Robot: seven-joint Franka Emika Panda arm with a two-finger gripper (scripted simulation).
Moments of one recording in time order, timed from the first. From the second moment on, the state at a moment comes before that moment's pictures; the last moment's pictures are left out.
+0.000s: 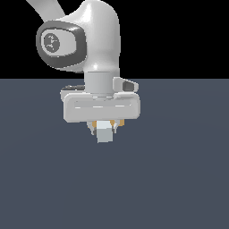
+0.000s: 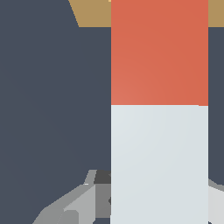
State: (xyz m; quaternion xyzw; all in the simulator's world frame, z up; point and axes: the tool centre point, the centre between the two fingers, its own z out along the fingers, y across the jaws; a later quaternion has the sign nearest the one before) arm -0.031 0.000 0.050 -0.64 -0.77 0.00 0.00
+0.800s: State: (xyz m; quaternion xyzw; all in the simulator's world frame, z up) arm -0.045 0.076 0.051 -0.64 -0.77 0.00 0.00
